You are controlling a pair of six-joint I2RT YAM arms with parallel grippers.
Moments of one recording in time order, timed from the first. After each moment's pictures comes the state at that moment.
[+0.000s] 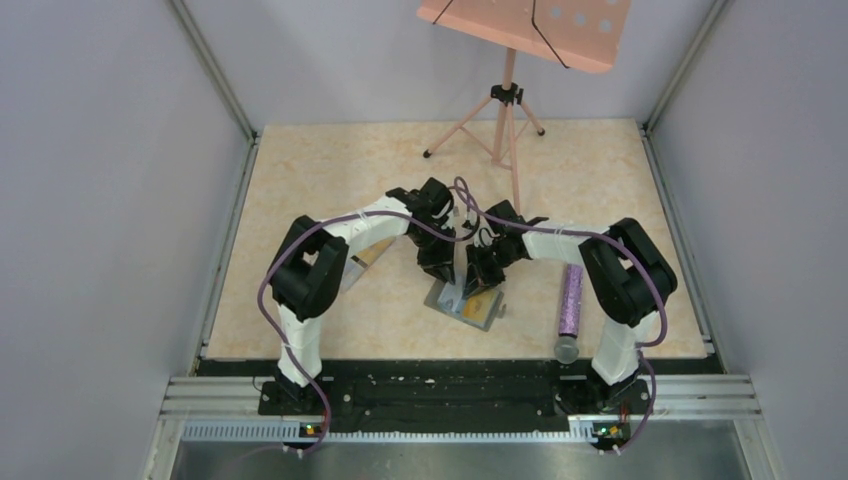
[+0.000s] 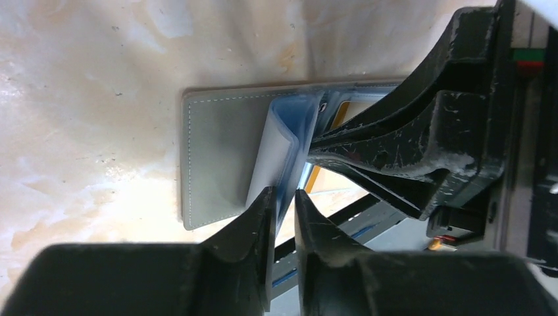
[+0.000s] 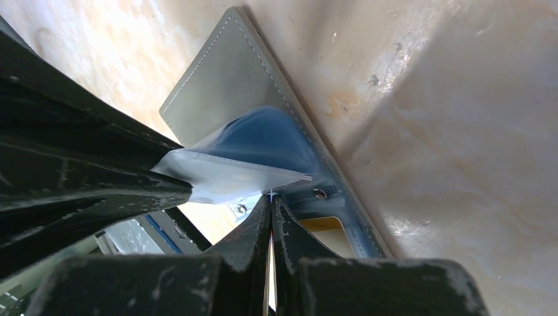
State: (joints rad) left arm -0.66 1.97 1.44 -0.76 0.43 -0.54; right arm 0.55 1.82 1.00 -0.37 -0.60 0.32
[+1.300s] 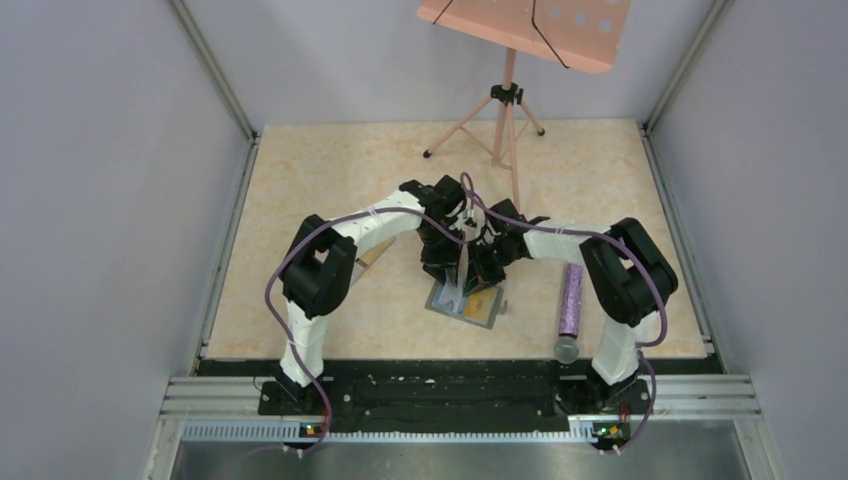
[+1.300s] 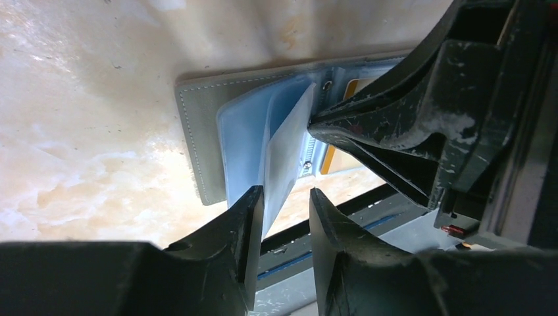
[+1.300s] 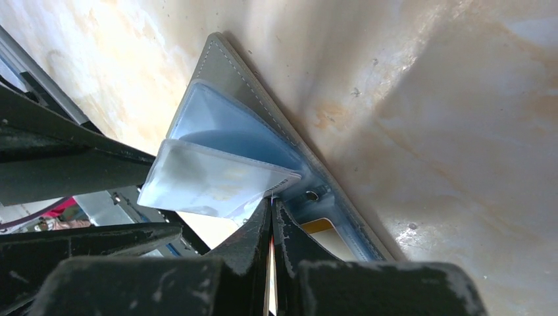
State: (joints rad) left arm -0.71 2.04 1.60 -0.97 0.34 -0.48; right arm 0.55 1.82 1.00 -0.35 -0.60 0.36
